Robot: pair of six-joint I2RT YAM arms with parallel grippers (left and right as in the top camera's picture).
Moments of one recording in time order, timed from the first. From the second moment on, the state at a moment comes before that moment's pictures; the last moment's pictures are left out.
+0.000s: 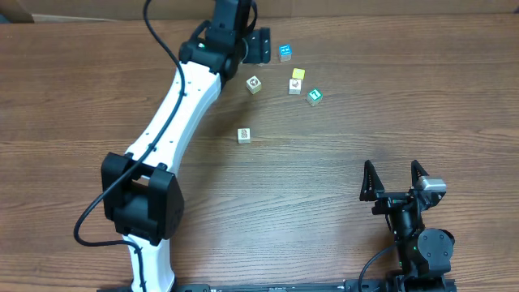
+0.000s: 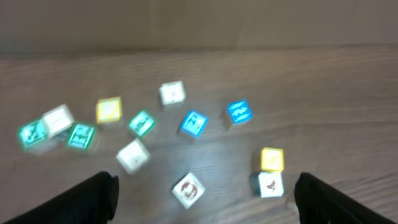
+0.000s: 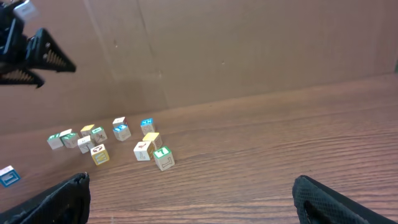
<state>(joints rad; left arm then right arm) -0.38 2.05 1.91 -0.58 -0.07 -0.27 0.06 0.01 0.02 -0.04 -0.01 0.20</state>
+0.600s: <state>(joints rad) -0.36 2.34 1.89 -0.54 -0.06 -0.06 0.06 0.01 0.02 -0.03 0.00 0.20</state>
